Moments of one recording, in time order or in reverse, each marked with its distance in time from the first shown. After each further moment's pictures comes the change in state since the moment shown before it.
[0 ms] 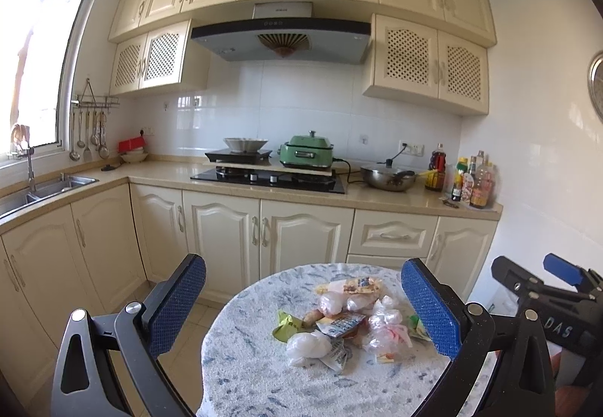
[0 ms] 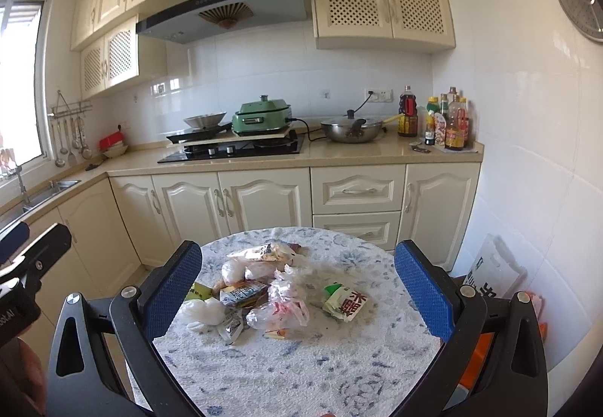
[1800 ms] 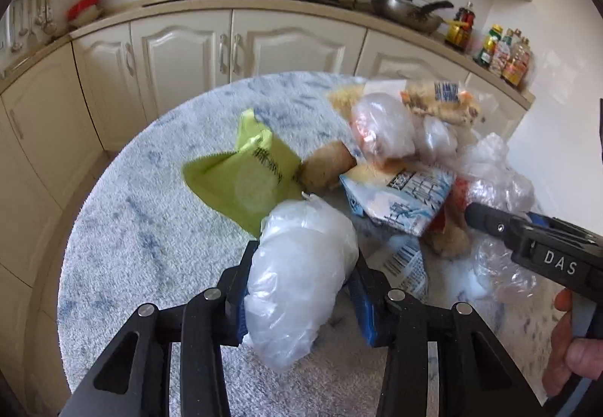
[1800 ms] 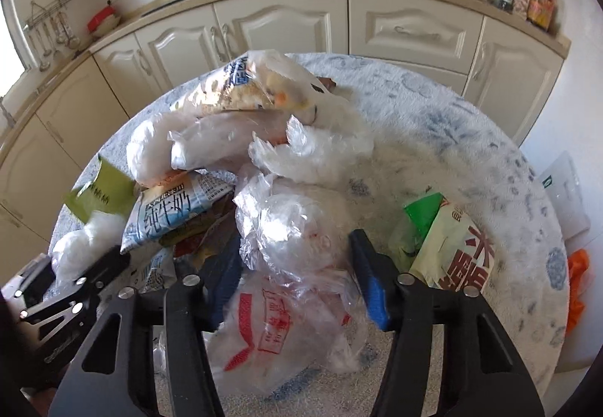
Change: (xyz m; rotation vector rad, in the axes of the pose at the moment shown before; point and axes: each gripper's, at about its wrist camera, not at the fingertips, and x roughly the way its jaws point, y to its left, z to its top) left arm 0.318 0.024 -0.111 -0.049 0.575 -0.085; right arm 0.267 -0.002 -0.114 -0.029 0.591 0.118
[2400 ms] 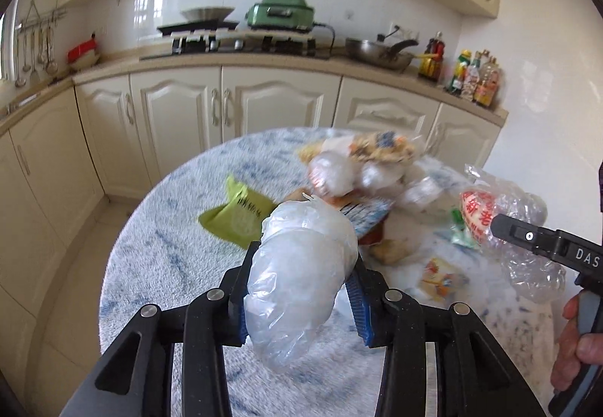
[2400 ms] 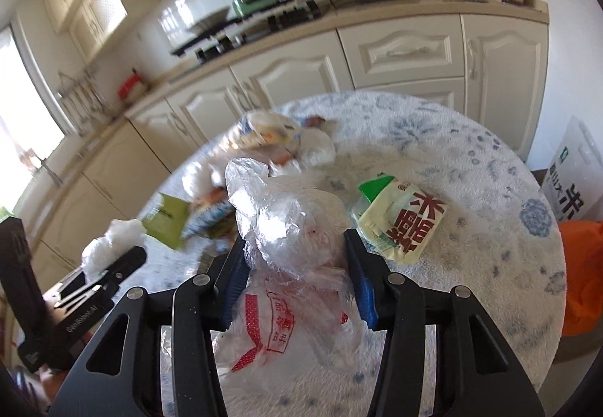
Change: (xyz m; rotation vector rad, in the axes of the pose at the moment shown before) left arm -0.090 -0.022 -0.034 0.064 -0.179 -0.025; right arm -0.088 -0.047 -0.034 0.158 -0.189 0.197
